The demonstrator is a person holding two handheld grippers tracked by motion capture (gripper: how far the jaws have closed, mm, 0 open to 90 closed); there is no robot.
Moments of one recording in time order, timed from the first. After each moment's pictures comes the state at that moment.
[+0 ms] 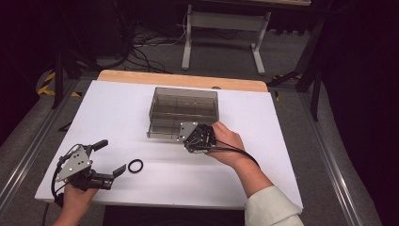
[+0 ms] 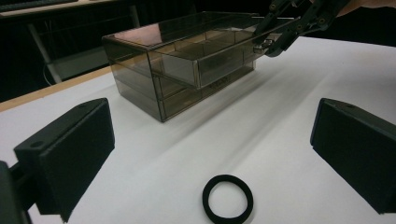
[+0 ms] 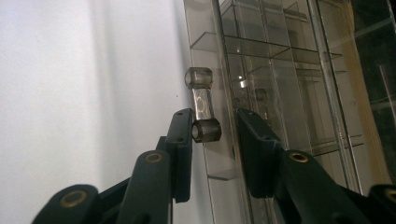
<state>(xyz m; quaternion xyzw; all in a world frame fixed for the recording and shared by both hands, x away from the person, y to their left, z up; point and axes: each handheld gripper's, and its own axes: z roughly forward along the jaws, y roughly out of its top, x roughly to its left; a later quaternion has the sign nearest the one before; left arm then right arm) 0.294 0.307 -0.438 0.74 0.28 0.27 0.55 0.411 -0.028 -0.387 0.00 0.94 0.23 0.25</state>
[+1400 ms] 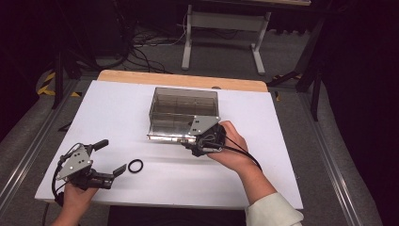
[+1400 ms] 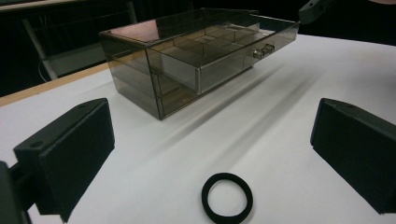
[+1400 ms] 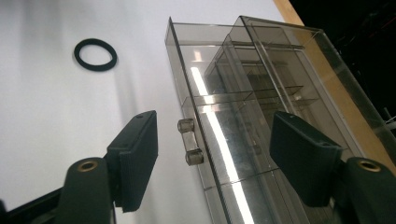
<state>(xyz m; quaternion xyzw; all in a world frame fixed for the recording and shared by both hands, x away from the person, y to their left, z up) 0.296 0.307 -0.439 0.74 0.28 0.26 0.55 0.397 -0.056 -0.359 0.05 0.90 0.37 0.22</state>
